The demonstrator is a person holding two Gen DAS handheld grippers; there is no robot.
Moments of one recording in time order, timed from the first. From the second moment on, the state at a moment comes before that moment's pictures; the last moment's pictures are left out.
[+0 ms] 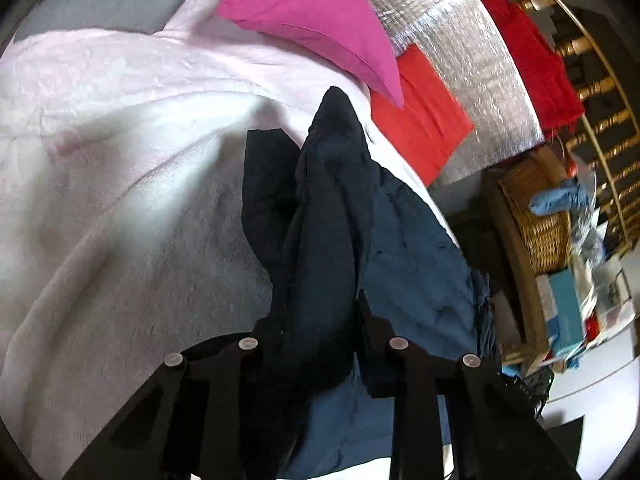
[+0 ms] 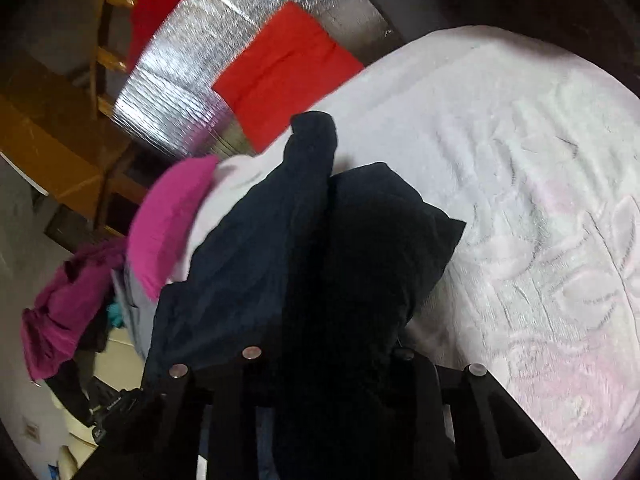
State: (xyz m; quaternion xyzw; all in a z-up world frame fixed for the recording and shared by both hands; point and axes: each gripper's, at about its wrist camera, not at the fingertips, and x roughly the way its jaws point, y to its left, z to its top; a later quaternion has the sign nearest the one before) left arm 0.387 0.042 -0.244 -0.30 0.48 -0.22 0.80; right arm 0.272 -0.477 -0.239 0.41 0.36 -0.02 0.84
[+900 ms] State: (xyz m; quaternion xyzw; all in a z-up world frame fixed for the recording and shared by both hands) left arm 0.324 -0.032 -0.188 0.05 0.34 -0.07 0.94; right arm 0.233 -0.438 -0.243 0.30 0.41 -0.07 0.86
